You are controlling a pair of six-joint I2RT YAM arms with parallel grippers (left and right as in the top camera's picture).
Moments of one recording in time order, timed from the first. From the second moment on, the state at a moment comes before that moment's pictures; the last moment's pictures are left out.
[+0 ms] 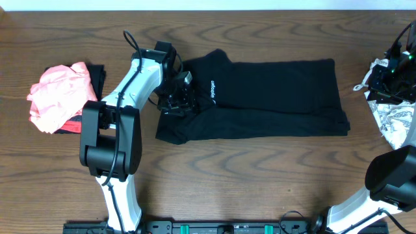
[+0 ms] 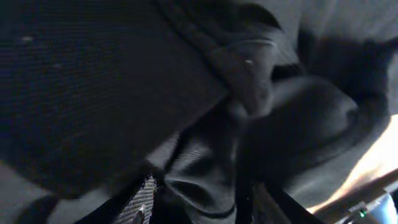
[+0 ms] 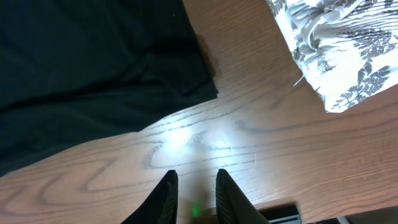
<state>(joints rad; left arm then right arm) -0.21 2.08 1.54 -1.11 0.46 -0.12 -0.35 1.87 1.92 -1.58 -0.01 0.04</state>
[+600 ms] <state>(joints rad) -0.28 2.08 1.54 -1.09 0.43 -0.15 -0.35 1.87 1.92 -1.58 -0.01 0.04</state>
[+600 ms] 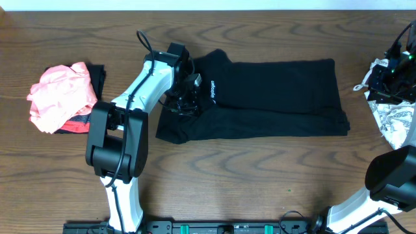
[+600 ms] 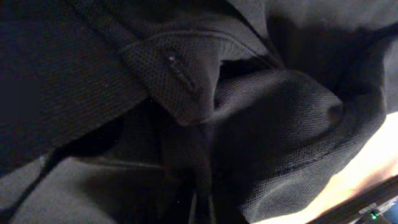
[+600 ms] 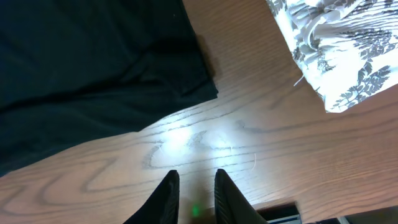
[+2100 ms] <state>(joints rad) -0.27 1.71 1.54 -1.19 0.30 -0.15 -0.42 1.87 1.33 -0.99 -0.24 -0.03</state>
